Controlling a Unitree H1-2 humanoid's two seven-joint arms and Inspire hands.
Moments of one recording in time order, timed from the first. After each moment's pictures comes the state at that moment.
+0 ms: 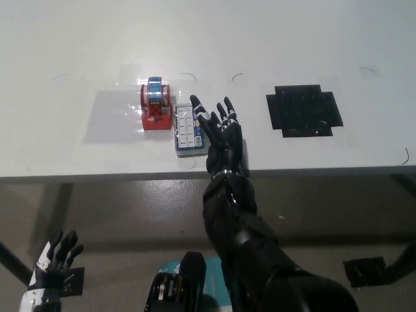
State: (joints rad) left_arm 0.36 0.09 0.05 -0.39 -0.02 -0.43 -0.07; right_arm -1.02 0.34 -0.44 1.30 0.32 -0.46 -0.19
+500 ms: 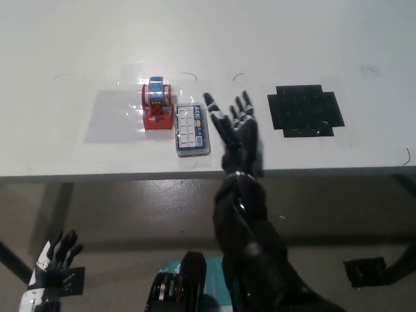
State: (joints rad) left_arm 0.36 0.09 0.06 -0.39 -0.01 -0.43 -0.07; right_arm -0.83 0.33 -0.28 0.98 0.20 -0.46 -0.28
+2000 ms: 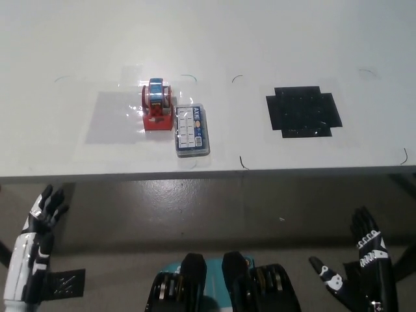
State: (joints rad) left_arm 0.08 0.20 0.13 -0.04 -0.06 -0.43 -0.07; right_arm 0.12 -0.01 0.05 0.04 0.00 -0.45 -0.08
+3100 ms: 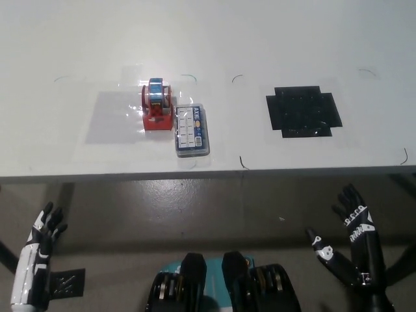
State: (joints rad) left_arm 0.06 0.18 0.17 0.13 -0.05 -0.43 -0.06; right_arm -0.01 -0.01 0.02 0.16 -0.01 -0.45 -0.07
